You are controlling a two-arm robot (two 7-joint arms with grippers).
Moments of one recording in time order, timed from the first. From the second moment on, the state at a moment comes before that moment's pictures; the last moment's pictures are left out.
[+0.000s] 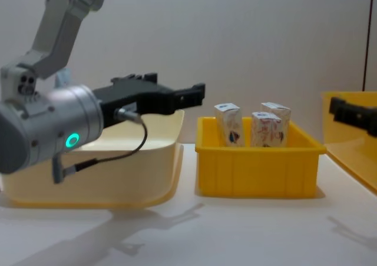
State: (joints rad) left arm -0.37 0.31 0.44 -1.51 -0.35 0.01 -0.24; right arm 0.01 0.33 -0.21 -1.76 0.28 0.04 0.06
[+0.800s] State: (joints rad) left arm -0.24 0.38 0.45 -1.63 -0.20 0.01 -0.01; right arm 0.01 0.33 -0.23 -1.75 0.28 0.04 0.07
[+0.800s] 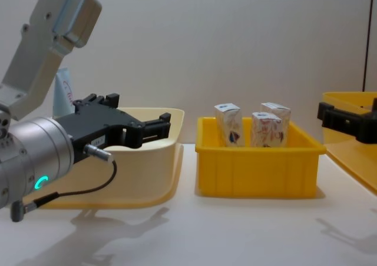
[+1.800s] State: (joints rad) left arm -0.24 0.38 0.45 -1.63 -0.20 0.01 -0.01; right arm 0.27 0.20 -0.30 -1.51 0.23 0.14 0.07
